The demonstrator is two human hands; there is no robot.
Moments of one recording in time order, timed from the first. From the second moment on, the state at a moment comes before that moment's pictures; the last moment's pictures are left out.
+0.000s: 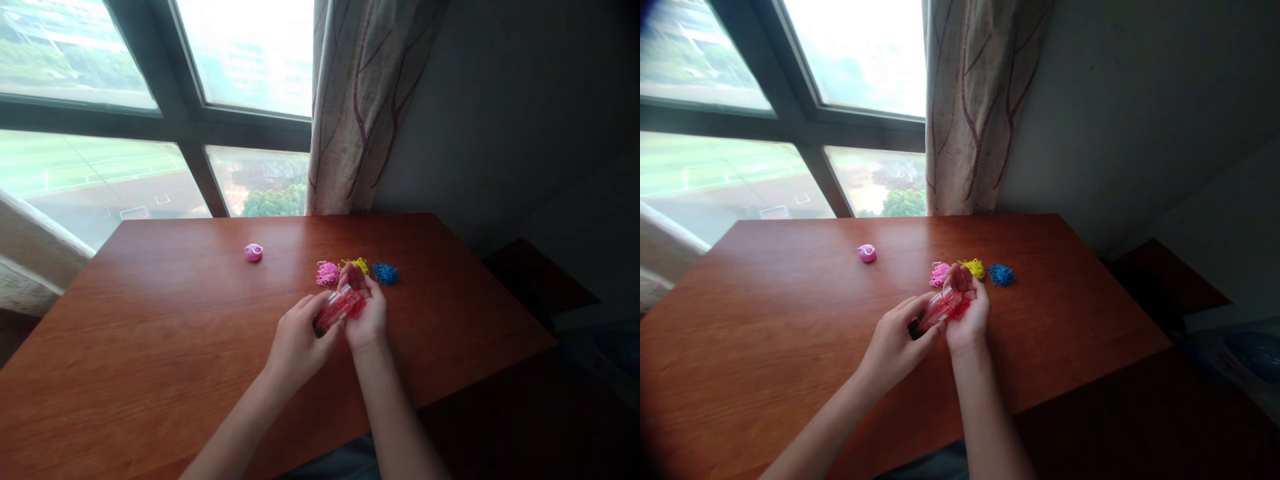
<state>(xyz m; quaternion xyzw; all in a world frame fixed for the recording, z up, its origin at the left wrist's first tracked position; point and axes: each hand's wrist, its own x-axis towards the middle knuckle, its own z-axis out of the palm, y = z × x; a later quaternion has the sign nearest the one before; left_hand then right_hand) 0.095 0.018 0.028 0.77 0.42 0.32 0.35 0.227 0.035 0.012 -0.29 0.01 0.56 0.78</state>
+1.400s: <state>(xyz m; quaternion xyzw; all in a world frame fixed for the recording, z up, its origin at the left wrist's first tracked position) 0.088 0.013 0.046 0.81 0.41 0.26 0.32 0.239 0.032 0.051 -0.26 -0.12 0.53 0.80</state>
